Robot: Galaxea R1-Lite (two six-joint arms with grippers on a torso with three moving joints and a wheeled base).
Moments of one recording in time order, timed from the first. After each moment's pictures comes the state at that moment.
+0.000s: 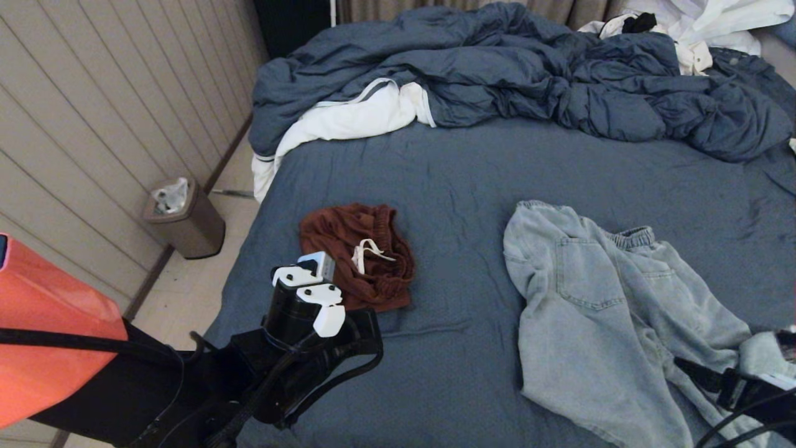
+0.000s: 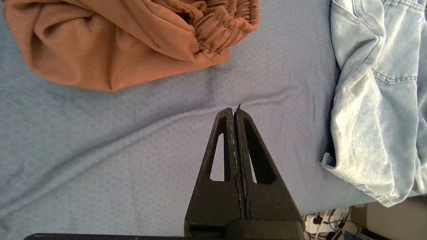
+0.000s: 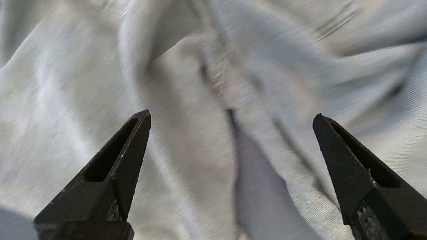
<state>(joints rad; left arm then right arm) -0.83 1.90 -0.70 -0.81 0.28 -0.60 -0.74 2.05 -0.08 -1.45 0.63 -0.12</state>
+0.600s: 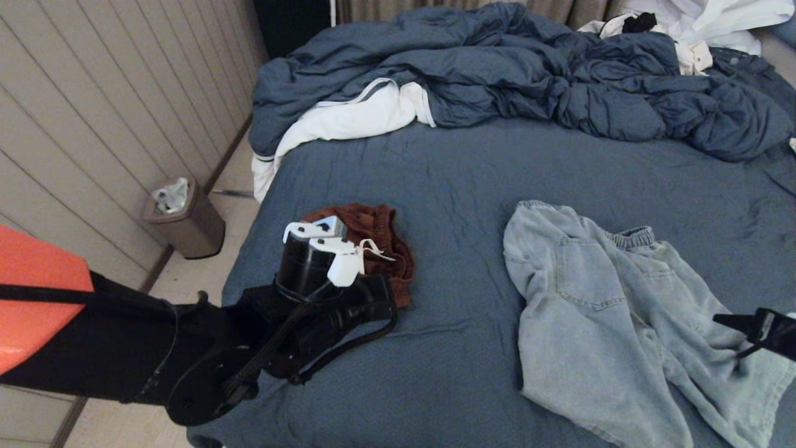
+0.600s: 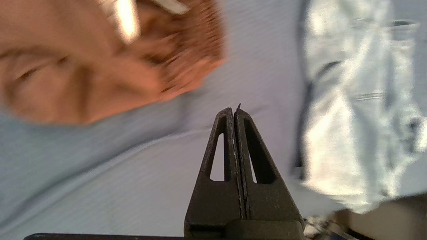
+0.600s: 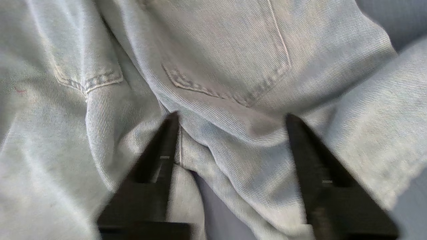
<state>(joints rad) -0.82 1.87 -0.94 -0.57 0.24 -0.60 -0.77 1.85 -0.75 -0.40 0.54 -0.08</state>
